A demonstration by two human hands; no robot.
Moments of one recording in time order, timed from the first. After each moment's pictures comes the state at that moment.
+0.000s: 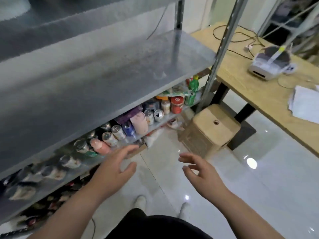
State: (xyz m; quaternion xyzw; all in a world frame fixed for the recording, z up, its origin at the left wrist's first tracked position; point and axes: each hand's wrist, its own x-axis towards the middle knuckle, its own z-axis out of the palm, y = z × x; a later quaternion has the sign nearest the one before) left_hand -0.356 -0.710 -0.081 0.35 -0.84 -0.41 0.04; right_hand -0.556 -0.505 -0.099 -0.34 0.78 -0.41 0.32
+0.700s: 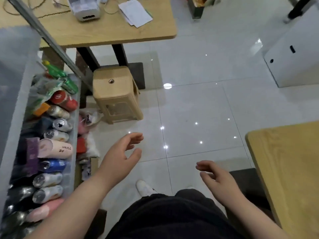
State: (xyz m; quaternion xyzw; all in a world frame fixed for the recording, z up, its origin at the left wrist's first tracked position) left_hand -0.392 -0.622 -0.098 -0.08 -0.86 -0.45 -0.24; right_hand -0.249 -0.347 -0.126 0.24 0.82 -0.50 0.15
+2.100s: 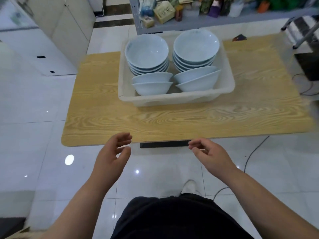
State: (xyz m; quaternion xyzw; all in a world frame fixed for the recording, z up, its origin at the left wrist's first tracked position) left_hand -0.066 -0.261 -0.085 -0.58 -0.63 -0.29 -0.42; right_hand 0.228 -0.294 -0.122 0.66 0.47 -0.50 -0.29
